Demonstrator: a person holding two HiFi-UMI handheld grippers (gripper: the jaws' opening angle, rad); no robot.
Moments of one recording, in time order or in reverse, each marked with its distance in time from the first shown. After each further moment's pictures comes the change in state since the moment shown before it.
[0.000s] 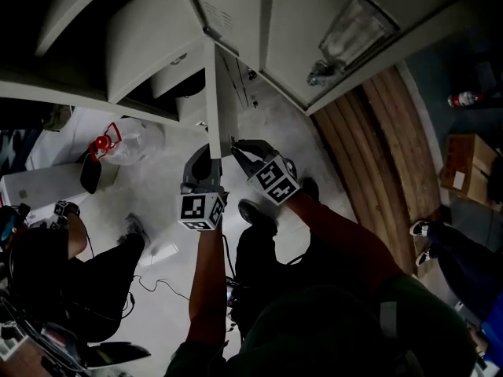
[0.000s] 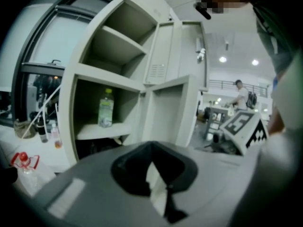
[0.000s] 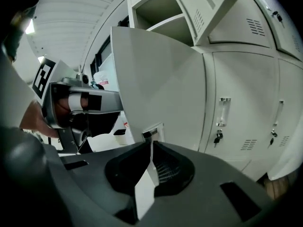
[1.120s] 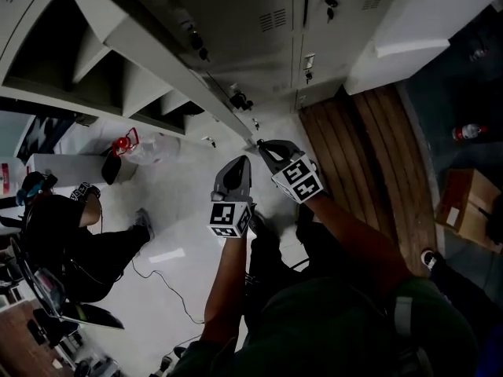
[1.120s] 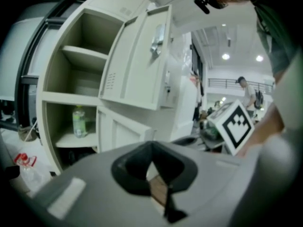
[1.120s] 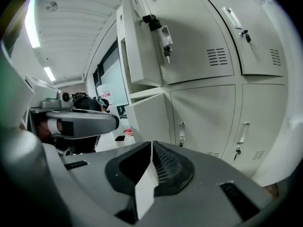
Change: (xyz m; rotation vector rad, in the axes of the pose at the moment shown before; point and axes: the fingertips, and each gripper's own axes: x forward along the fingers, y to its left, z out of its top) left arm 0.043 -0.185 0.074 0.008 -0.005 0.064; right arm -0.171 -0.113 0.037 0.013 -0.079 0.029
